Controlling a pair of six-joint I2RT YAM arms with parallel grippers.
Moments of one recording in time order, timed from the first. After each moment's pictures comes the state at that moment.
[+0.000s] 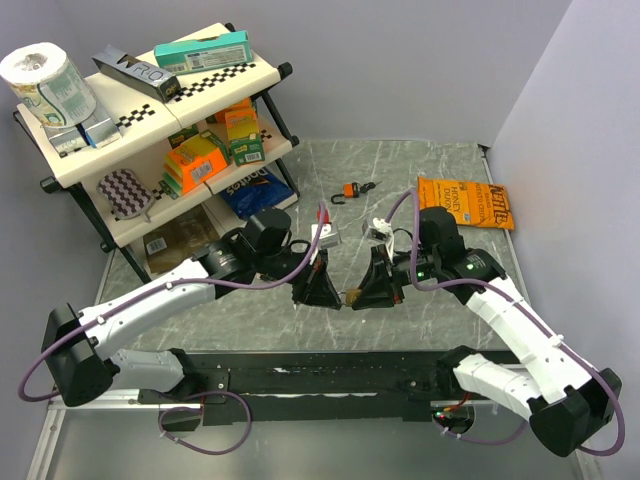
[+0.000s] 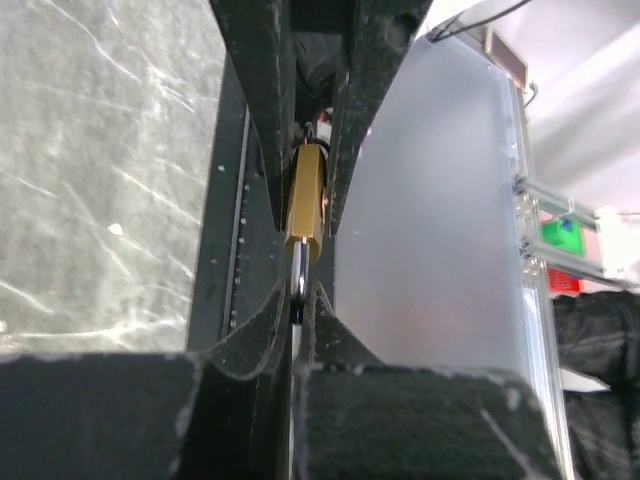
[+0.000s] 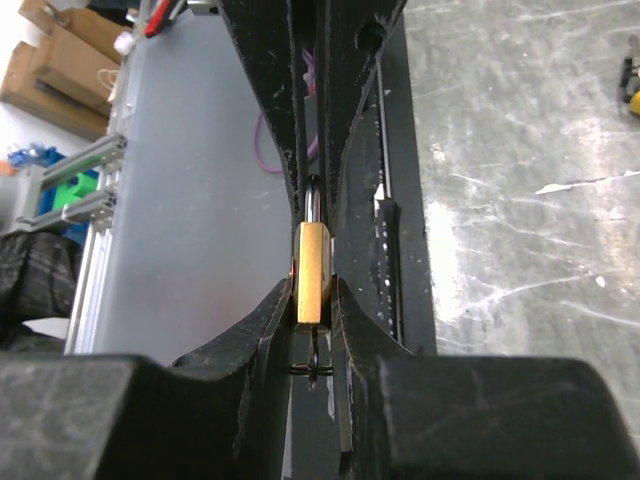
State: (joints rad) left arm -0.89 1.25 1.07 -0.30 0.80 -0.22; right arm 0.50 0.97 0.93 -0.65 -1.12 -0.10
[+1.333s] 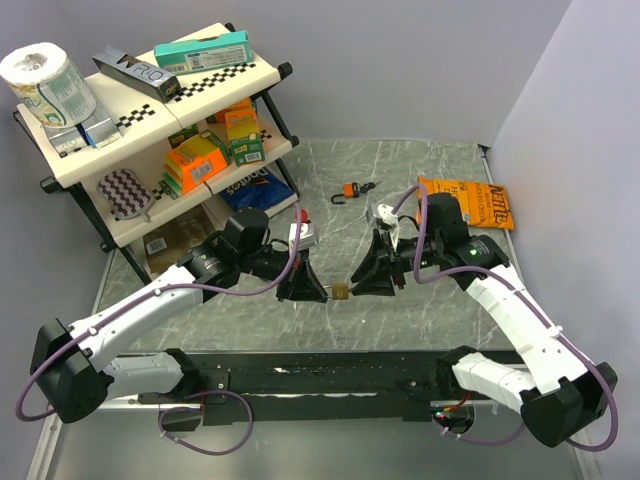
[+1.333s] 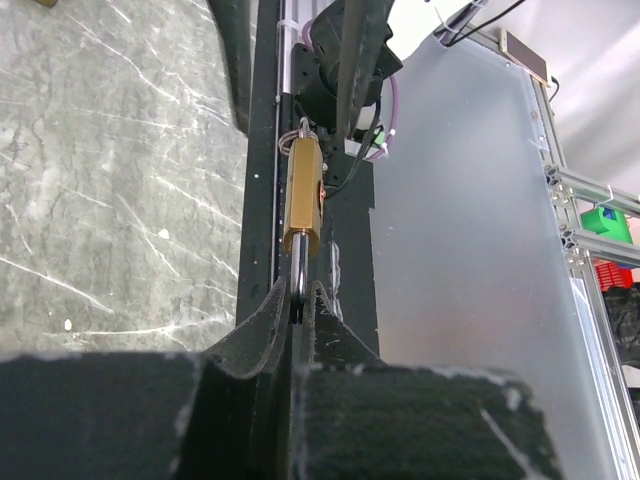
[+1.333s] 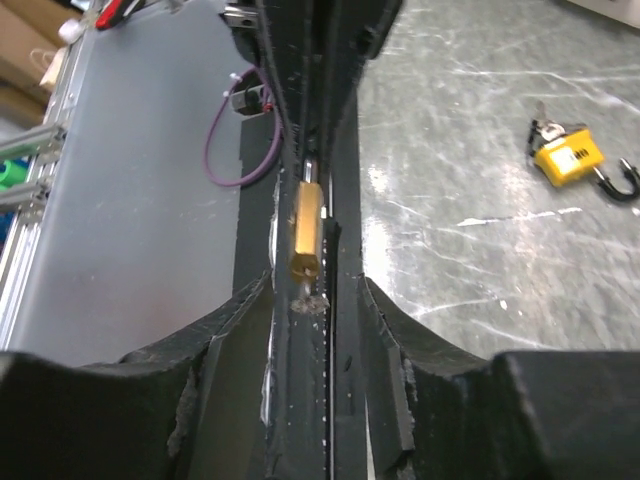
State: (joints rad) left arm -0.77 1.16 0.94 -0.23 0.91 -0.10; right arm 0.42 1.03 1.04 -0.72 -1.14 -0.32
